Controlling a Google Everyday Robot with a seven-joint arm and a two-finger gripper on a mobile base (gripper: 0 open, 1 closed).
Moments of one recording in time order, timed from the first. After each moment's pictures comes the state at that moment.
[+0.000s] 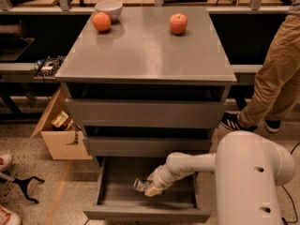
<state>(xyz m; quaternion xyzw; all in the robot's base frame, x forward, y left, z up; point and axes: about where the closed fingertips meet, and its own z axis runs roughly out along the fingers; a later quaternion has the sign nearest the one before) 0.535 -0.004 0.269 -0.64 0.72 0.20 0.18</state>
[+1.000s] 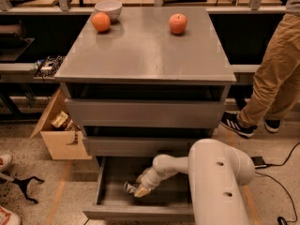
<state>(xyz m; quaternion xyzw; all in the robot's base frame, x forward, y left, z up) 0.561 0.057 0.187 -0.67 0.68 0.23 0.18</state>
